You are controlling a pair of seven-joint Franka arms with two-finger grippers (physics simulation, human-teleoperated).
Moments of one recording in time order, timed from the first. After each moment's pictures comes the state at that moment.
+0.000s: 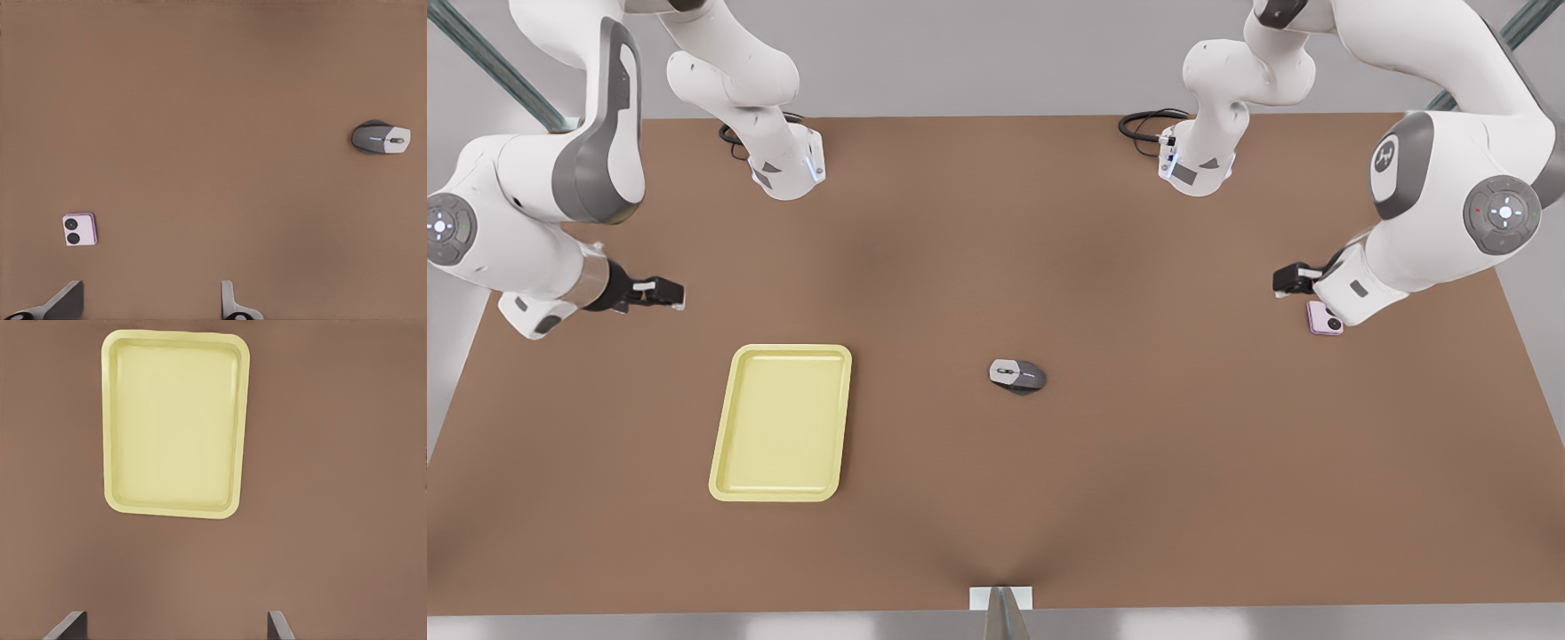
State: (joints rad) left arm -0.21 0.21 0.12 -1.33 -0.03 1.33 0.03; right arm -0.02 0.09 0.00 -1.61 0.04 1.53 -0.07
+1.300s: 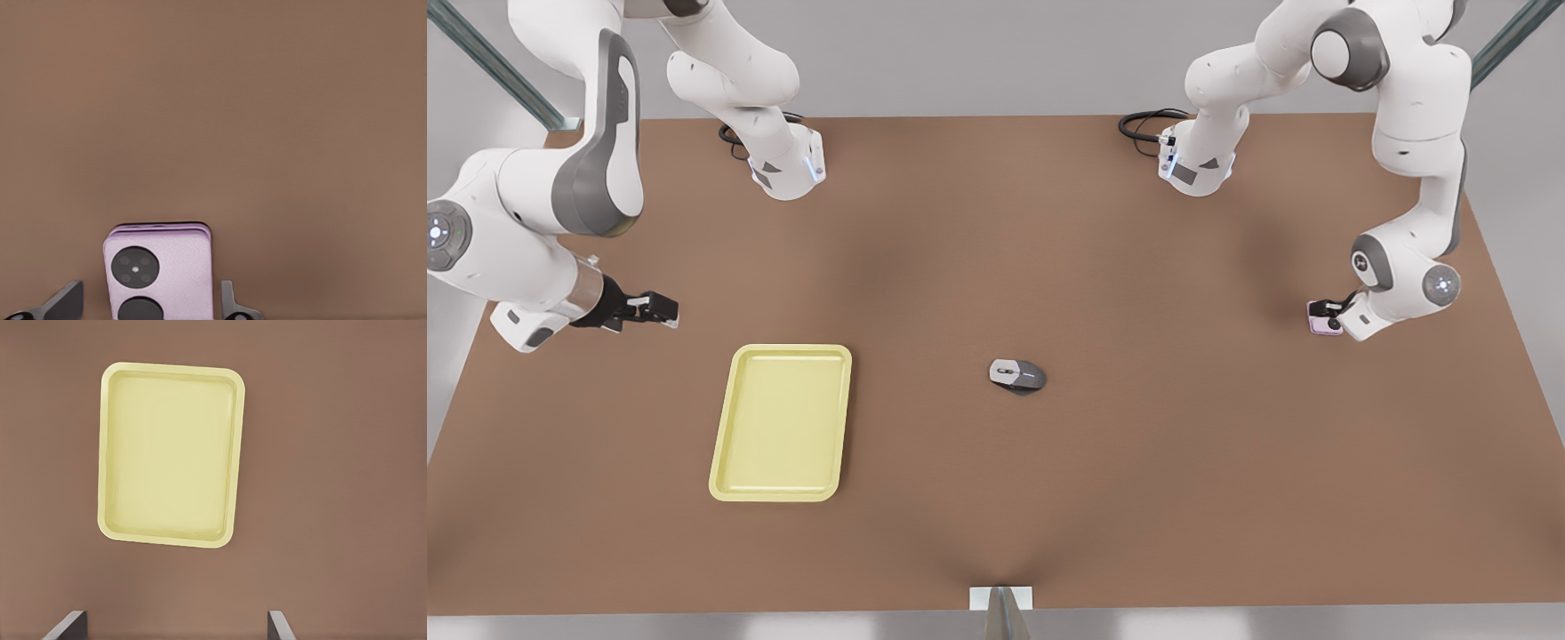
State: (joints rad) left arm 0.25 0.39 0.22 -2.28 0.06 2.46 0.53; right arm -0.03 0.11 0.00 -1.61 0.04 1.61 -0.10
